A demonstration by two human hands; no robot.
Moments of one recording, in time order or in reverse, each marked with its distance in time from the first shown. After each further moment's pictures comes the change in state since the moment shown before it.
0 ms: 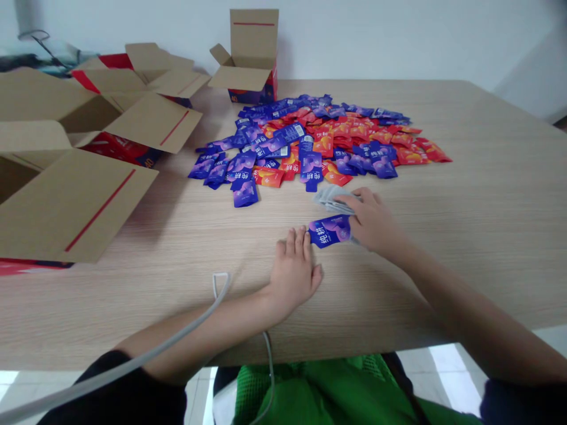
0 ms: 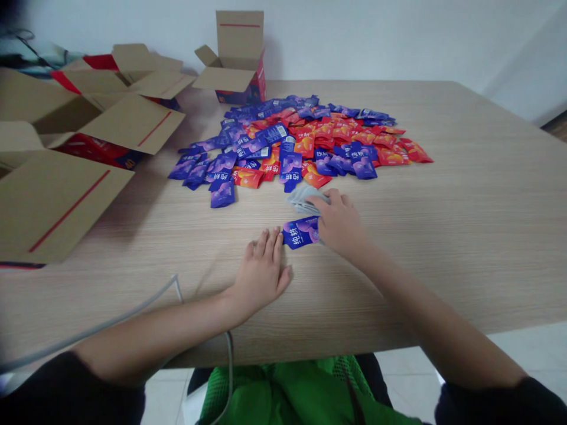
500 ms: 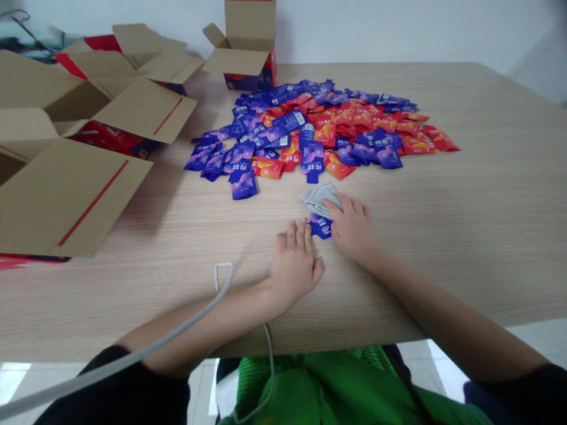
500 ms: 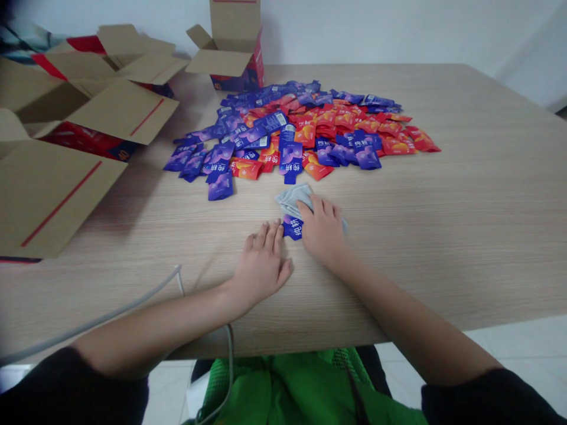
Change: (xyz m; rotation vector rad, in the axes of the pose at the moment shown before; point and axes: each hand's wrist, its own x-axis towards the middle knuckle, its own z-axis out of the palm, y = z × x) left_hand 0.003 0.000 -0.005 -0.014 -0.052 -0.003; right_hand -0.018 -0.022 0.048 -0.163 0.031 -0.038
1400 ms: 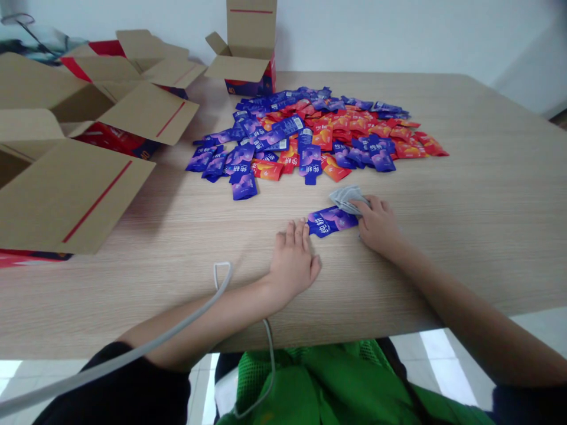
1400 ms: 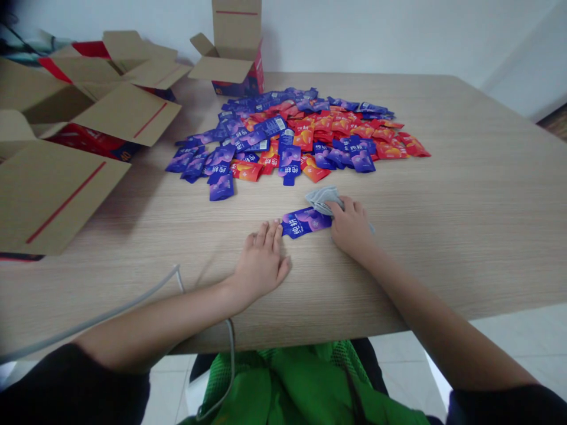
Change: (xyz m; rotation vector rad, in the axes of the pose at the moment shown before) left_hand -0.001 0.001 -0.002 0.011 -0.004 0.002; right_hand -0.013 0.072 0.007 0.040 0.002 0.100
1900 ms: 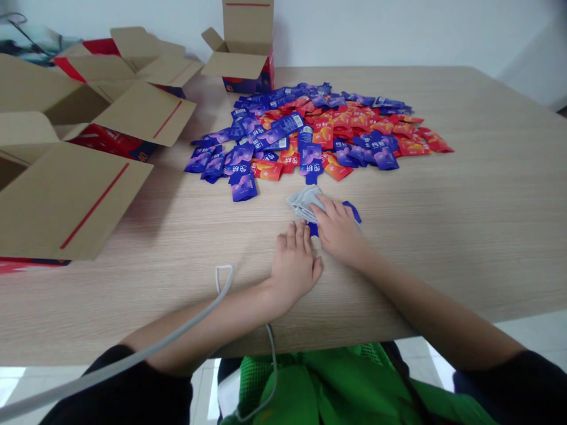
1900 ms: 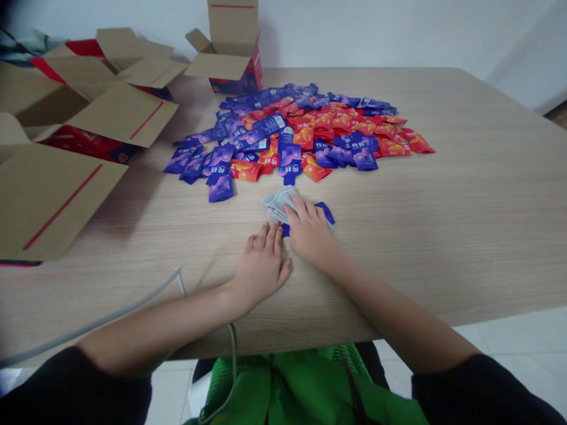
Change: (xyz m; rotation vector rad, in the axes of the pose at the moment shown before) left_hand 0.000 -0.001 -0.001 -0.009 -0.010 -0.004; right_hand 0.010 -0.096 -0.002 0.036 -0.023 -0.237
